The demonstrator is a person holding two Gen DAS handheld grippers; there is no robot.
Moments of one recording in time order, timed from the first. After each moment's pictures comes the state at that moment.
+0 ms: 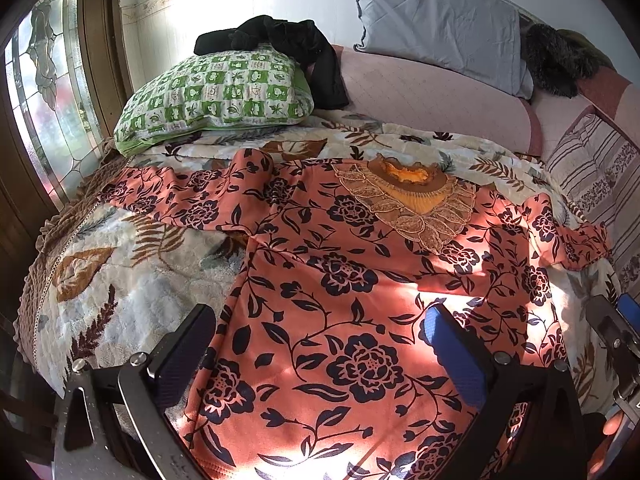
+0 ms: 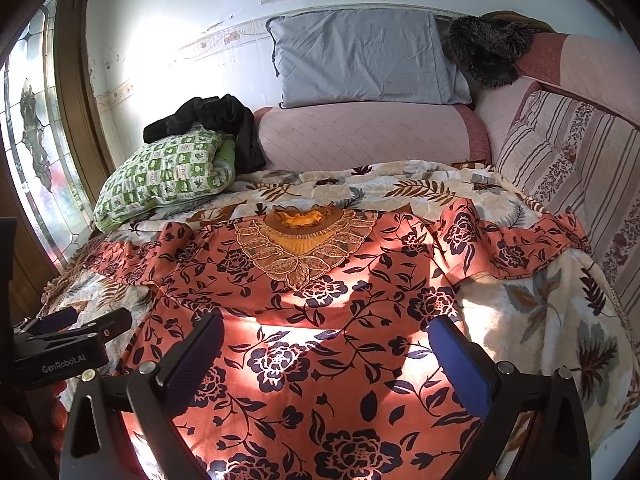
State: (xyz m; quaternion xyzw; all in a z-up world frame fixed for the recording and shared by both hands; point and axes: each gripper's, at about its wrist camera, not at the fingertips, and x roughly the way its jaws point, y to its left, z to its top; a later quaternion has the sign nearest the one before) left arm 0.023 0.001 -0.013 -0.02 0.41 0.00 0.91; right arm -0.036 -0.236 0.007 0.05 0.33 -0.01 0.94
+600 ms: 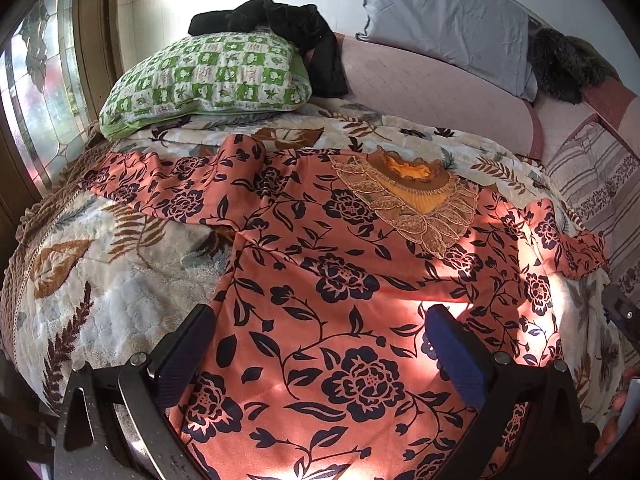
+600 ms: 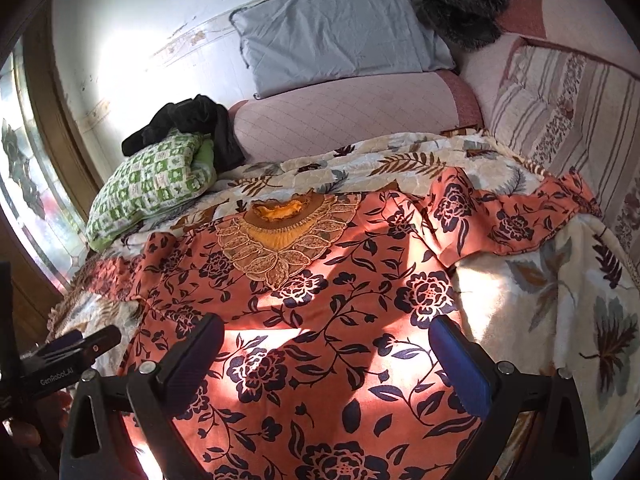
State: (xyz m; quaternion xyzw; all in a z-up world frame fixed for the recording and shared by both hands) left arm 0.054 0.020 -0.032 -0.06 0.43 -0.01 0.90; right arm -0.006 -0.298 -0.016 0.13 0.36 -0.01 0.92
